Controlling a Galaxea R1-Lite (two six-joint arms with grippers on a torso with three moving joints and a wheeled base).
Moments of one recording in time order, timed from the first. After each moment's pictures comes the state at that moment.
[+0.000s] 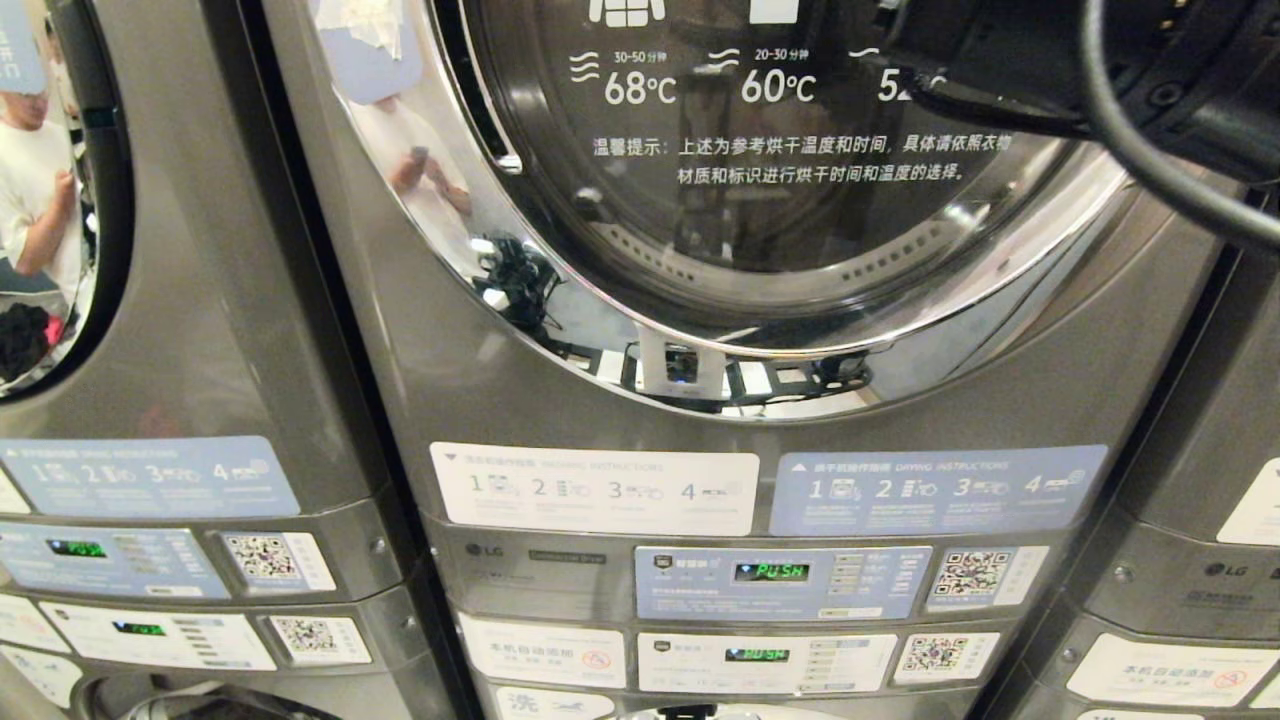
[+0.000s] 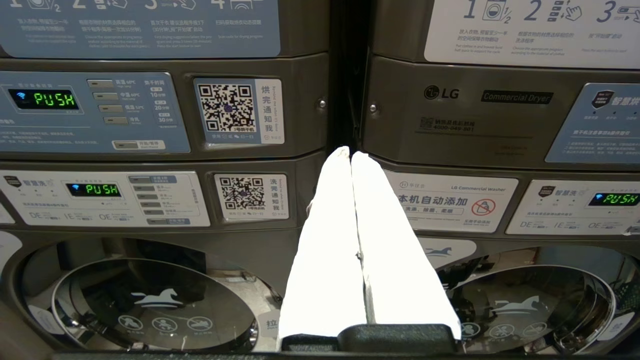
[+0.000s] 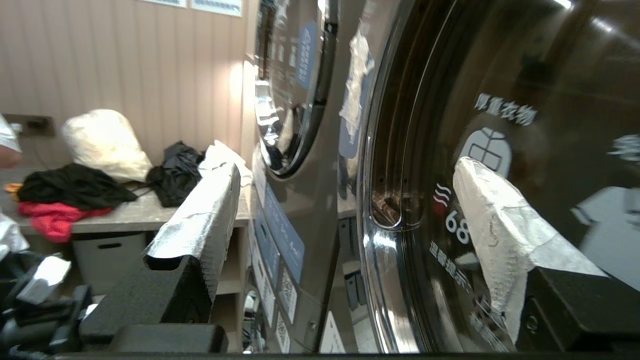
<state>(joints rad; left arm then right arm) -0.01 0.00 0.00 -0.01 0.00 0.00 0.72 1.64 -1.57 -0.42 0.47 0.05</state>
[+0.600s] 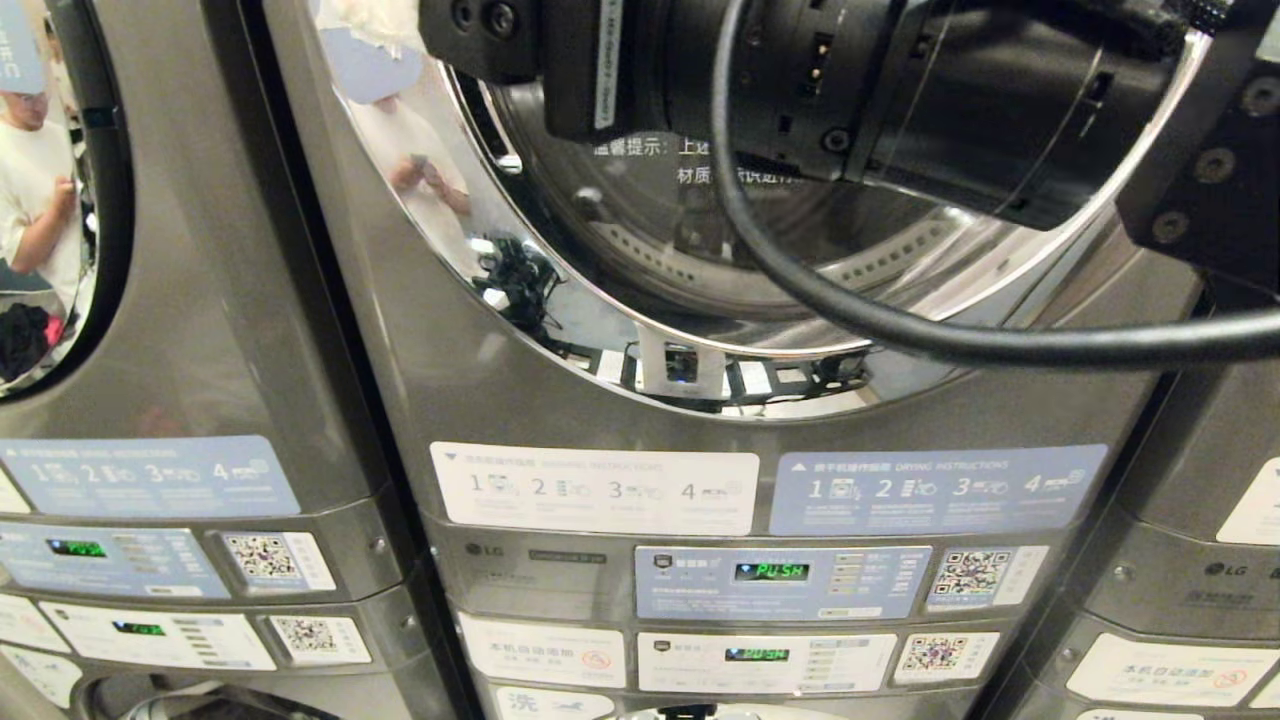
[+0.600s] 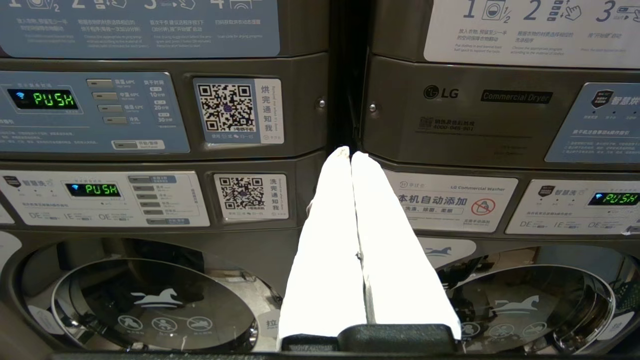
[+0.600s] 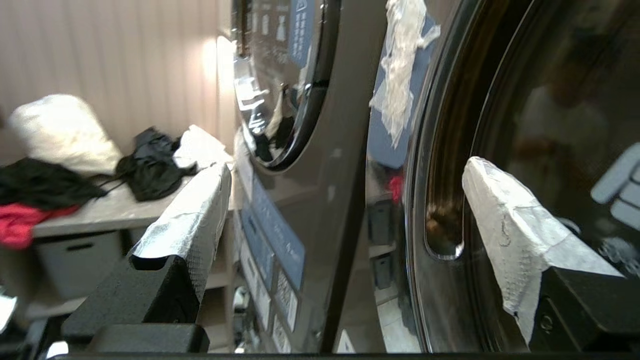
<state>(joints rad) -0.01 0.00 0.00 -0.01 0.00 0.00 0.92 1.84 -1.82 -0.28 0.19 -0.03</state>
